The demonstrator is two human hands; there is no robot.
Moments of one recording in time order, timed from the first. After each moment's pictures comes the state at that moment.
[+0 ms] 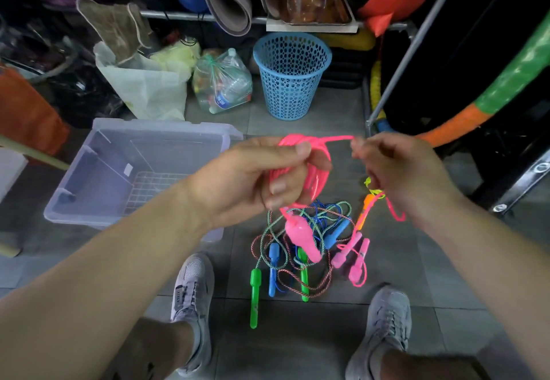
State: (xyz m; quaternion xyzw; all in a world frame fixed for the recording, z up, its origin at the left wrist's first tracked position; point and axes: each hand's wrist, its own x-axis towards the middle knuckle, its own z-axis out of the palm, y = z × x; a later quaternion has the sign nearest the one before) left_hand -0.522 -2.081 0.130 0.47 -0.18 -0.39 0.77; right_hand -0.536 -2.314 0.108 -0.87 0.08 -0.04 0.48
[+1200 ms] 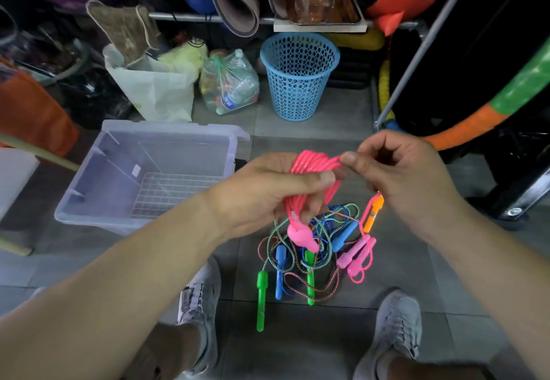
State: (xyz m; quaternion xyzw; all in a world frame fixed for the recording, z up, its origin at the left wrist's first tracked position) left_hand -0.524 -2.088 0.116 0.57 -0.14 -0.36 0.72; right_hand -0.542 -2.294 0.118 -0.80 0.00 -0.05 0.59
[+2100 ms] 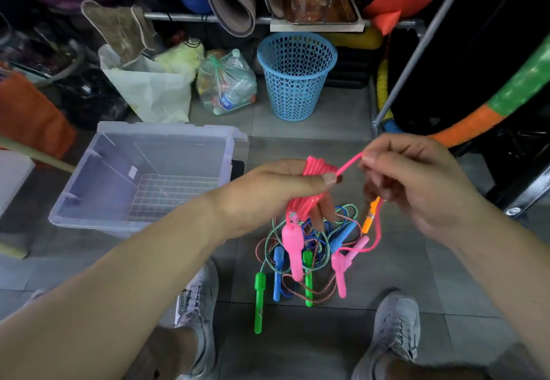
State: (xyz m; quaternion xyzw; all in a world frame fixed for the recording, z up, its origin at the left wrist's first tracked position) left_hand -0.521 -2.100 0.116 0.62 -0.13 -0.37 0.68; right_hand -0.542 -2.307 0.127 -0.72 -0.02 0.04 0.69
